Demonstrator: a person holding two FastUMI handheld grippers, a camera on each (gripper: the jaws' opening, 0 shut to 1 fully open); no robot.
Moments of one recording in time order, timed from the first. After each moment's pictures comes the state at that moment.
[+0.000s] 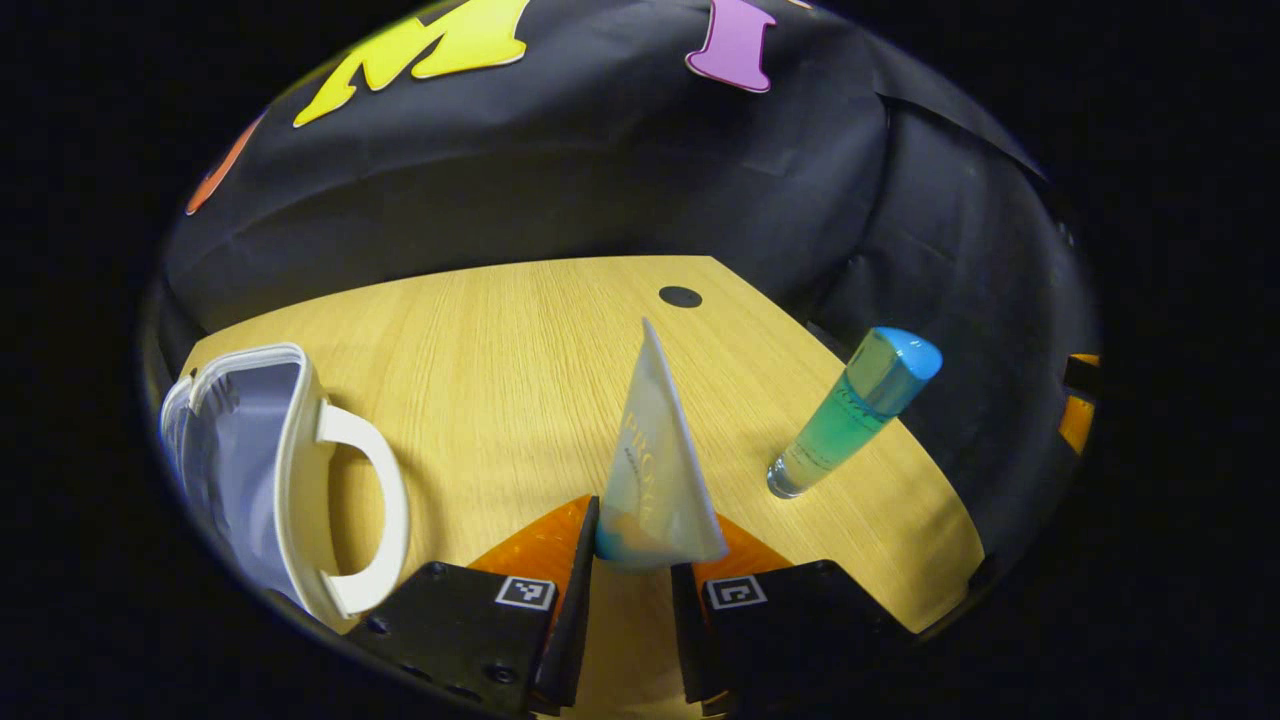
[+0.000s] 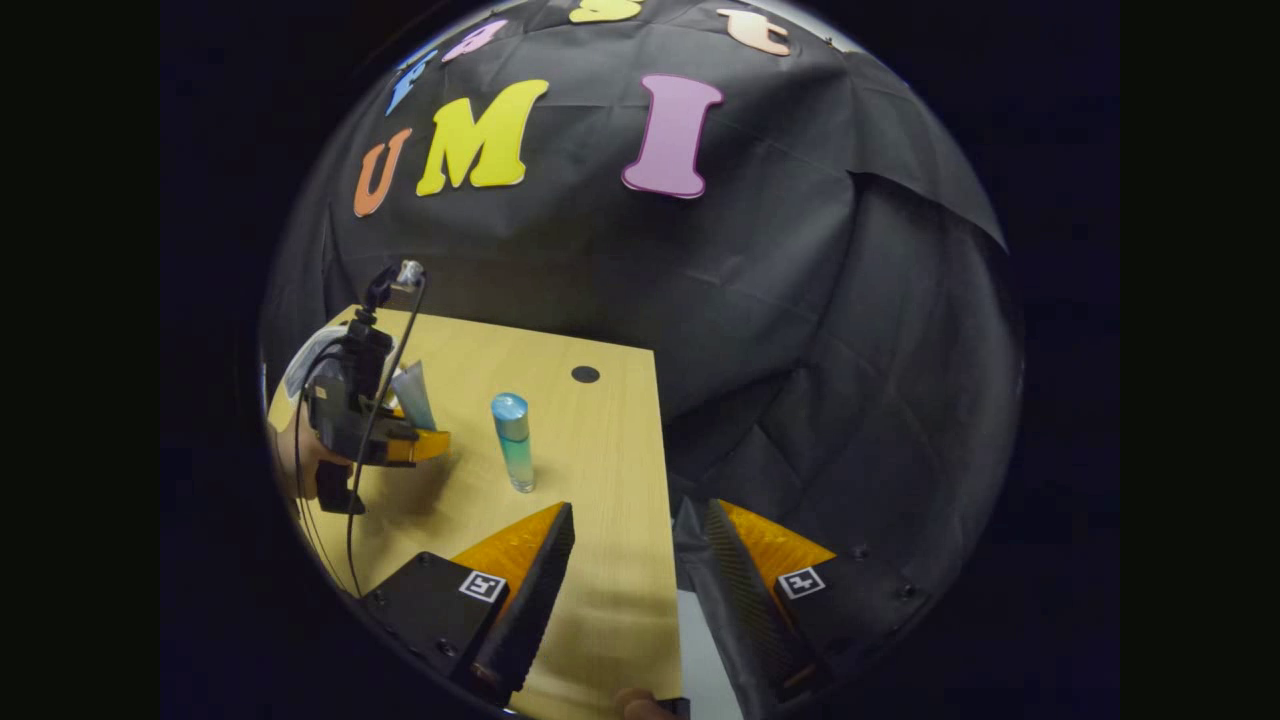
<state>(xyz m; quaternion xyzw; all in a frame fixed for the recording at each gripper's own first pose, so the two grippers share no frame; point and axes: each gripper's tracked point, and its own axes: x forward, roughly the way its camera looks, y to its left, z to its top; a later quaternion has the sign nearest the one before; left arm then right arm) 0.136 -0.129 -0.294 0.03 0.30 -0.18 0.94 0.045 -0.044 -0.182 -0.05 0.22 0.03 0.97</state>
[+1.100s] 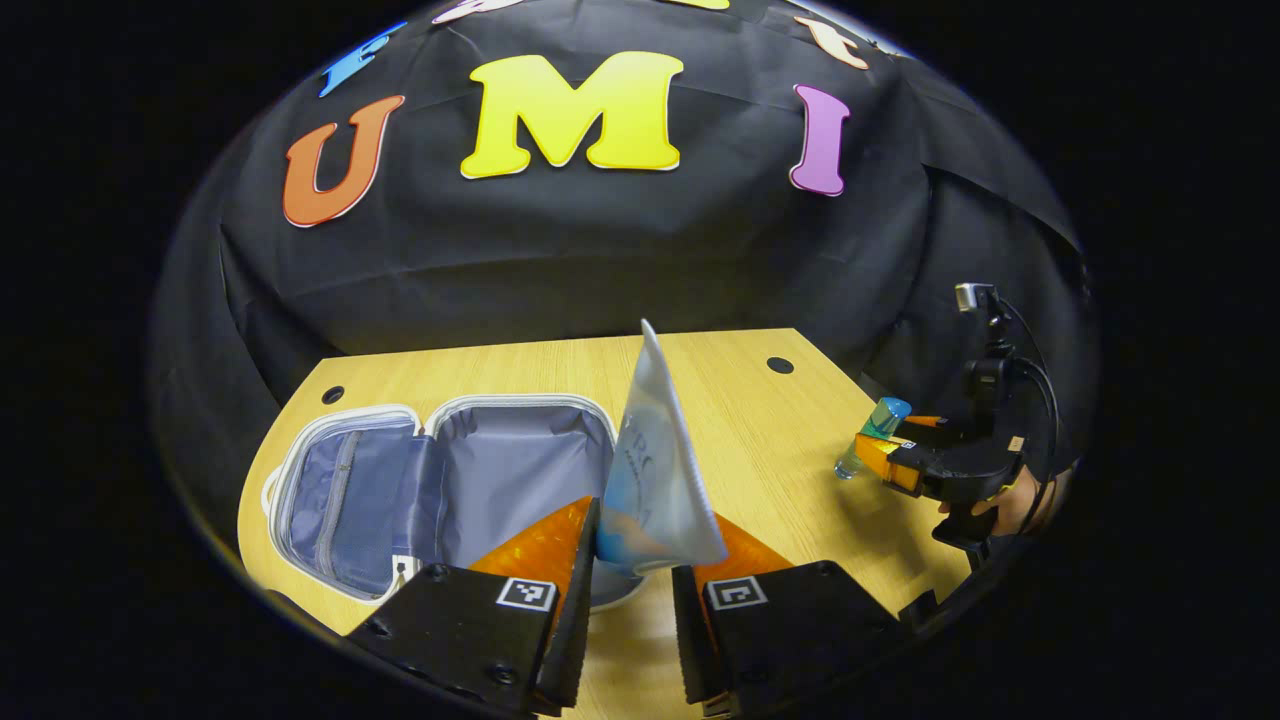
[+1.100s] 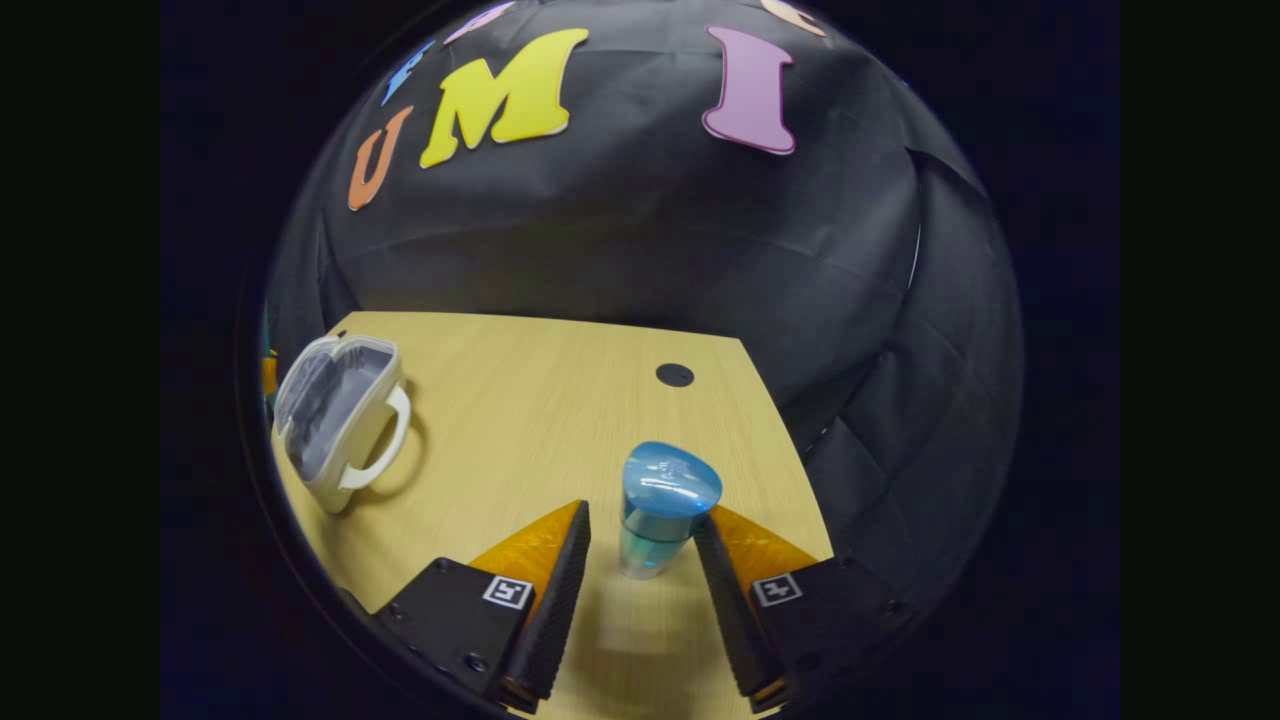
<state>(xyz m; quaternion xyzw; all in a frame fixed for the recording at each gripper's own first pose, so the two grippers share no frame) 0.048 0.066 -0.174 0.01 0.25 -0.08 0.97 0.171 0.099 -0.262 -0.02 0.24 0.05 0.97</state>
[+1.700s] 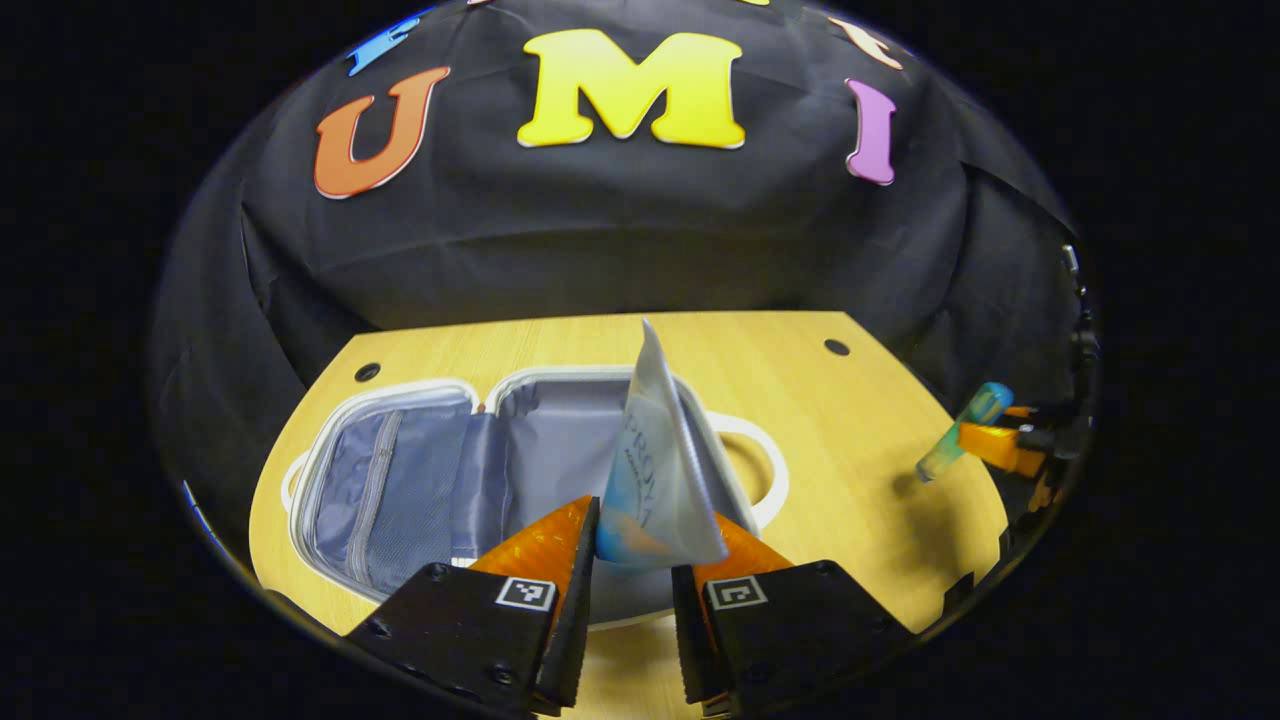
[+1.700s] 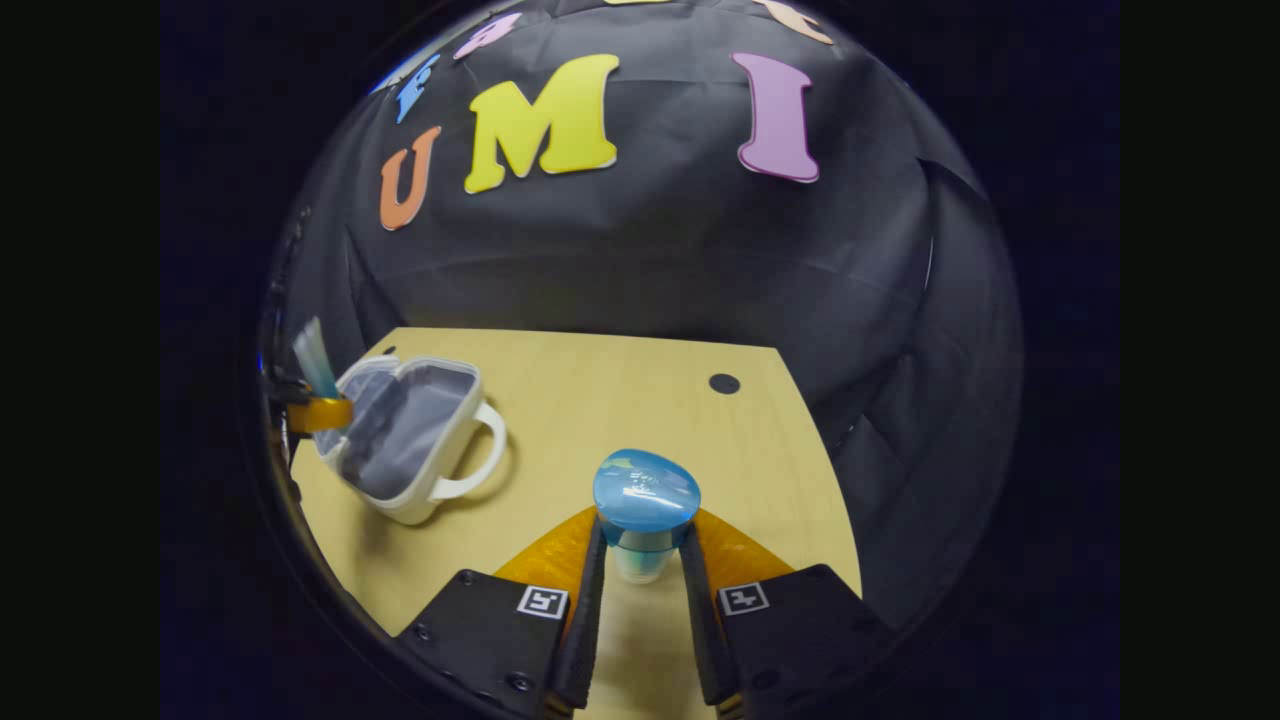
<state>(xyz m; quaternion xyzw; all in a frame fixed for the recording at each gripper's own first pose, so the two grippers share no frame) 0.064 0.150 -0.226 0.01 0.30 -0.03 0.95 0.080 0.164 -0.192 0.01 0.23 0.13 0.96</state>
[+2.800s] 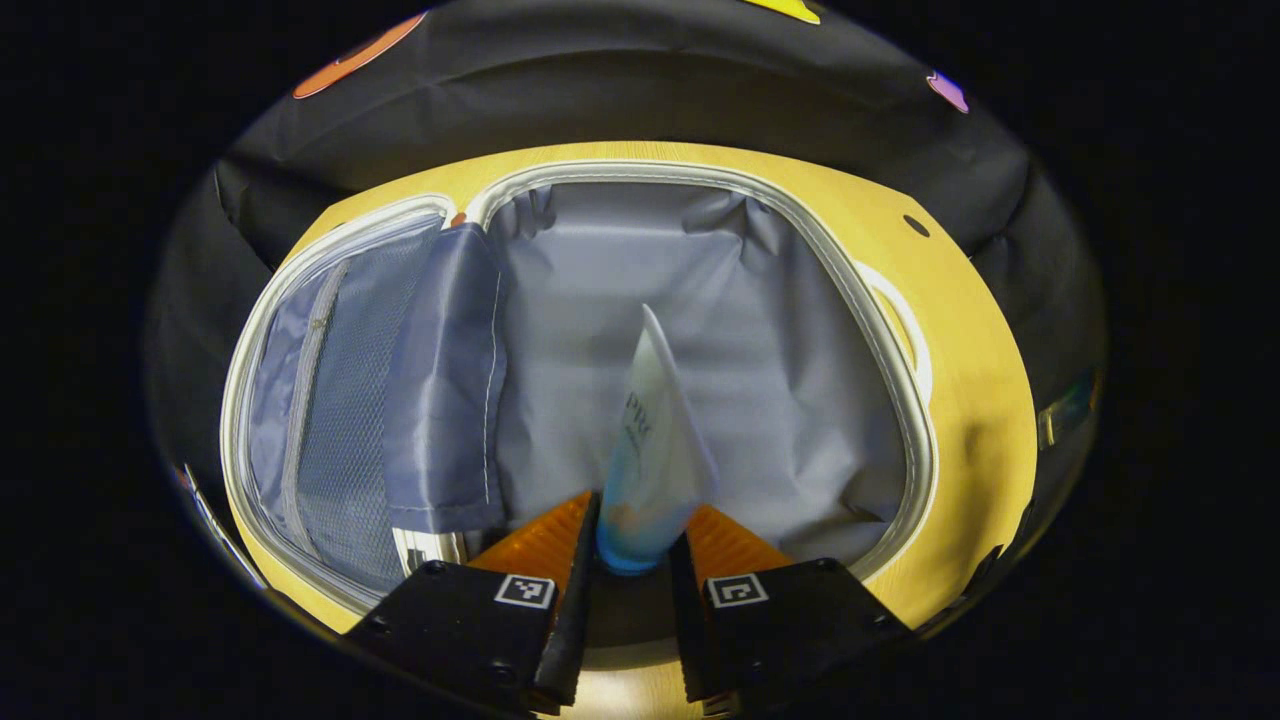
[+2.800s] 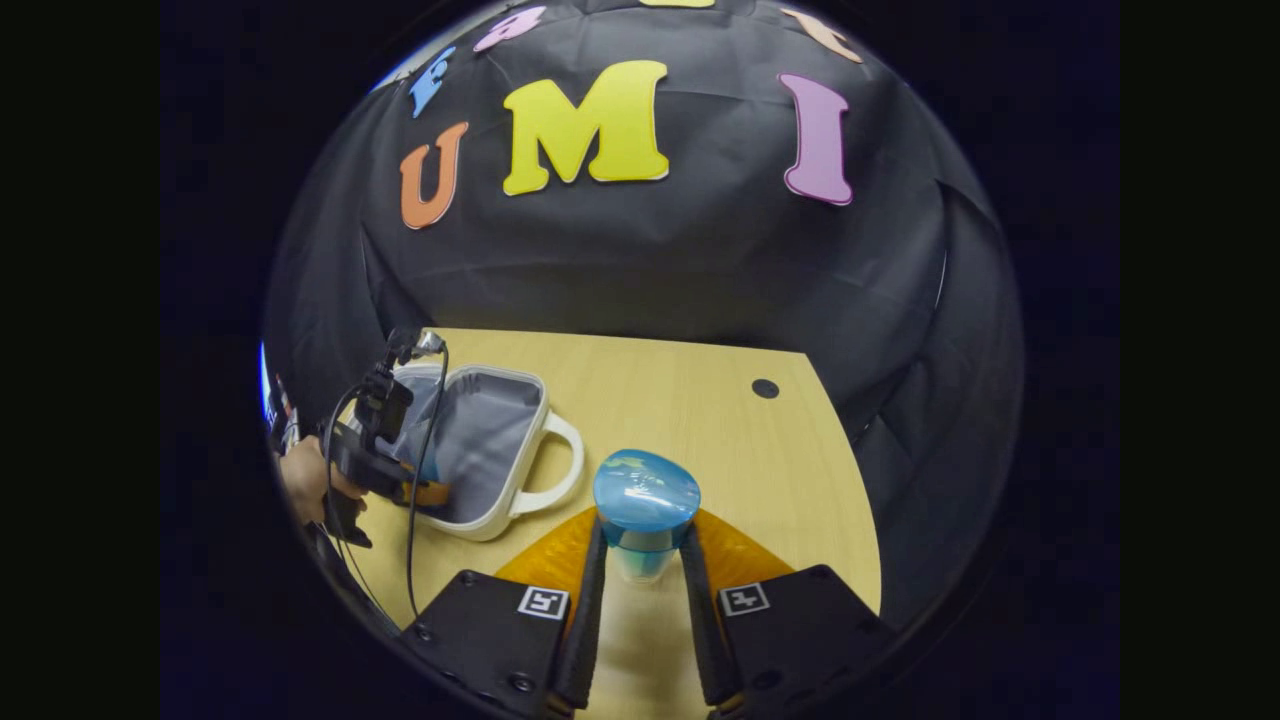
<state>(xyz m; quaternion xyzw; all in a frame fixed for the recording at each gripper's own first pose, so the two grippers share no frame) 0.069 0.178 -0.337 0.01 0.48 -0.02 0.87 0.048 0.224 -0.167 0.01 0.25 0.13 0.96</state>
